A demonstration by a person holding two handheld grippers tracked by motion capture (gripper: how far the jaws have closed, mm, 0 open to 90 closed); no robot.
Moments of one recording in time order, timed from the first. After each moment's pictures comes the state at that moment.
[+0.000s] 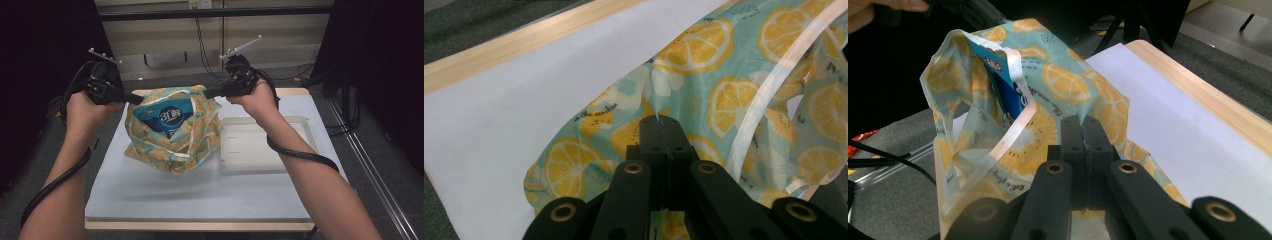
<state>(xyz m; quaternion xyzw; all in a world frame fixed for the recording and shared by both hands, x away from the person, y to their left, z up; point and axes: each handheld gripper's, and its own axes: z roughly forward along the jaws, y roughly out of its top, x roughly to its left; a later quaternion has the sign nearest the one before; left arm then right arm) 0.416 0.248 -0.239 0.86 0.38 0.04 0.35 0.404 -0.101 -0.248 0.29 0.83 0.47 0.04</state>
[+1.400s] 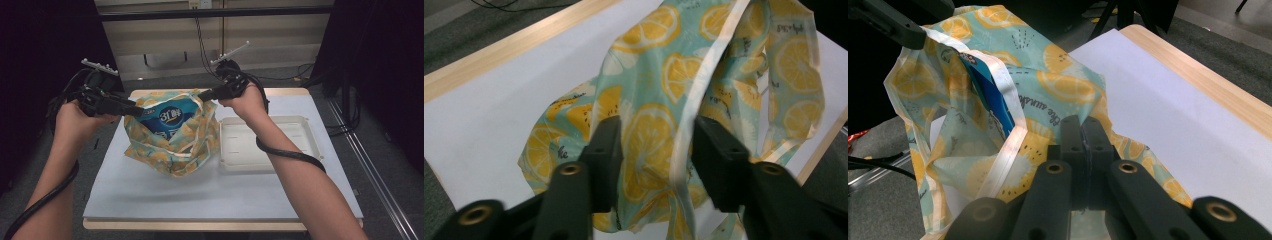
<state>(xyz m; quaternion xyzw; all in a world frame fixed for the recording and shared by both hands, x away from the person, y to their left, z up) 0.383 0.252 -0.235 0.87 0.34 0.06 0.34 0.416 -0.084 -0.267 0.31 0.84 0.45 0.04</state>
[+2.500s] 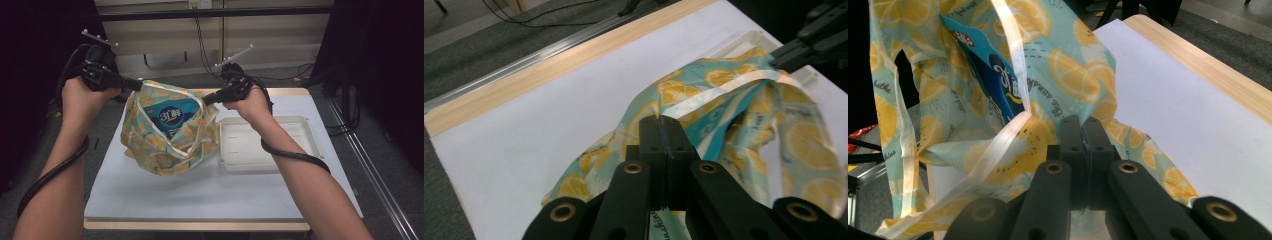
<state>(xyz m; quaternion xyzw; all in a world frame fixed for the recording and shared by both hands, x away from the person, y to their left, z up) 0.419 0.239 -0.205 0.85 0.38 0.08 0.37 0.415 -0.094 -0.275 0.31 0.84 0.44 0.02</state>
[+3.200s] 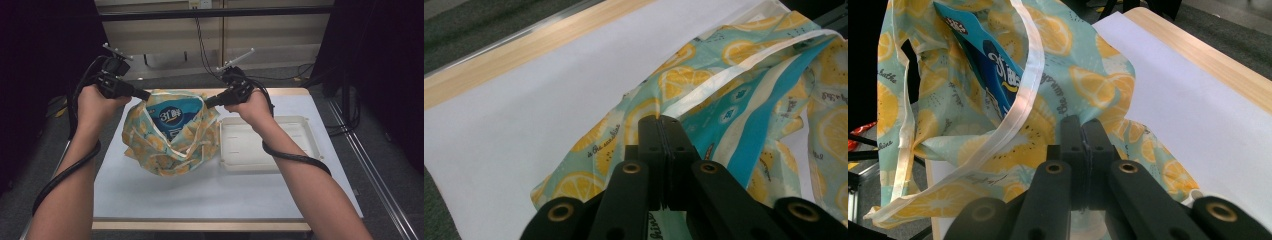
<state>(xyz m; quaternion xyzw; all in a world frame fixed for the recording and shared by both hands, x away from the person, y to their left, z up) 0.431 0.228 -0.238 0.86 0.38 0.05 0.33 0.414 -0.097 -0.284 0.31 0.84 0.44 0.02</state>
